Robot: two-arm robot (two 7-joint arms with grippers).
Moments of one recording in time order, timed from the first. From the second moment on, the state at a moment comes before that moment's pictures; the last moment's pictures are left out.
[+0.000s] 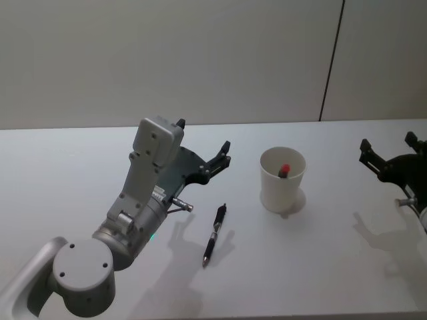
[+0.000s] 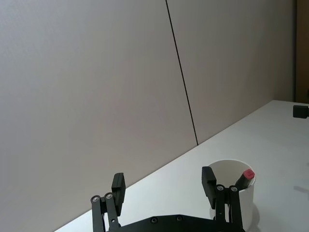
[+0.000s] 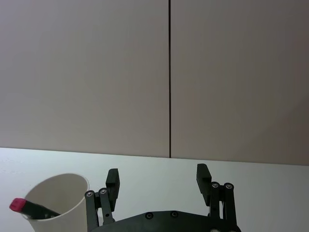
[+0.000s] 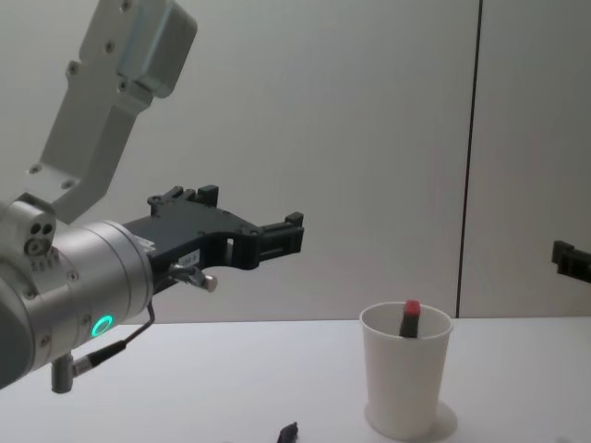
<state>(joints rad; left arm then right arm) -0.24 0.38 0.45 -1.63 -0.20 0.01 -0.01 0.15 0.23 -0.10 -1.46 0.25 -0.05 0.14</state>
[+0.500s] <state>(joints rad) -0.24 0.38 0.45 -1.63 -0.23 0.03 -0.01 0.14 0.24 -0.09 -1.47 0.25 -0.05 0.14</state>
